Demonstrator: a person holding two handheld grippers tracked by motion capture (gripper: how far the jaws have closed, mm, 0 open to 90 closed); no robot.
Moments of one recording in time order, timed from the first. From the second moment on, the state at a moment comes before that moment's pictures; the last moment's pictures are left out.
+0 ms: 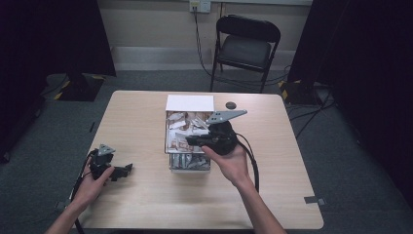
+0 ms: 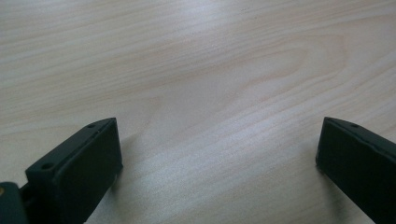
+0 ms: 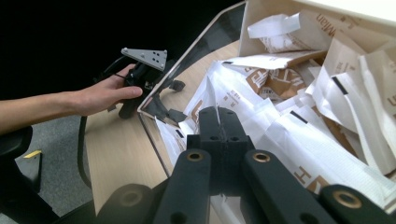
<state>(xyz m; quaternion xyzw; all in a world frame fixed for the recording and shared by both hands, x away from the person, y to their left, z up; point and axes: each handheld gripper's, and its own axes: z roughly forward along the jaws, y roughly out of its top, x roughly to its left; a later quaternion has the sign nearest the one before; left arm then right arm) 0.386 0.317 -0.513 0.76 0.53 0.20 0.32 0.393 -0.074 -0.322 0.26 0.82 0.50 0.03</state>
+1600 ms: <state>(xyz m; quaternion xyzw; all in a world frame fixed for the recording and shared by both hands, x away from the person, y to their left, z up) 0.386 0.317 -0.513 0.76 0.53 0.20 0.32 0.382 -0.110 -0.293 0.26 0.78 0.56 0.06</state>
